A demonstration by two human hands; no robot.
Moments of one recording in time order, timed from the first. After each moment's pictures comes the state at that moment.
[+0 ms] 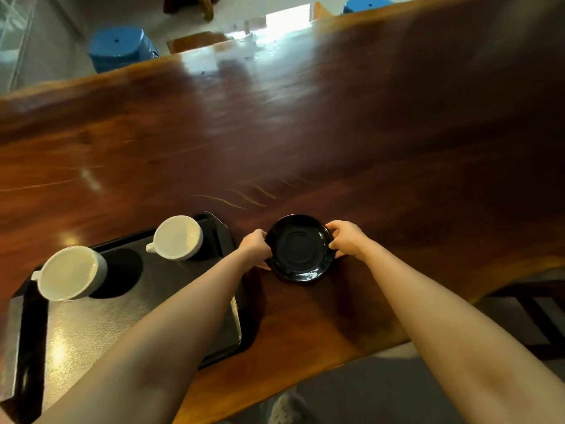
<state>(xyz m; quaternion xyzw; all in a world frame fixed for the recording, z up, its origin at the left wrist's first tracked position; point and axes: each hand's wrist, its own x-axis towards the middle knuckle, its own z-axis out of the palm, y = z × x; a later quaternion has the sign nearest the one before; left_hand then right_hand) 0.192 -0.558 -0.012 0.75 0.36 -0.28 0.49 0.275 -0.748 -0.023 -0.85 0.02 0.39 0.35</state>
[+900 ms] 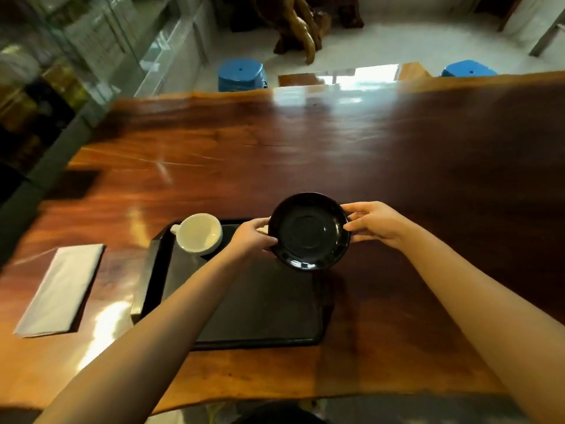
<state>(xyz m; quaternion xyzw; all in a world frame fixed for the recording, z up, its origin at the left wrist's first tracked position) 0.053 -0.421 0.086 0.67 0.37 -0.02 0.64 0.218 -0.608 0.110 -0.76 -0.14 0.44 0.45</state>
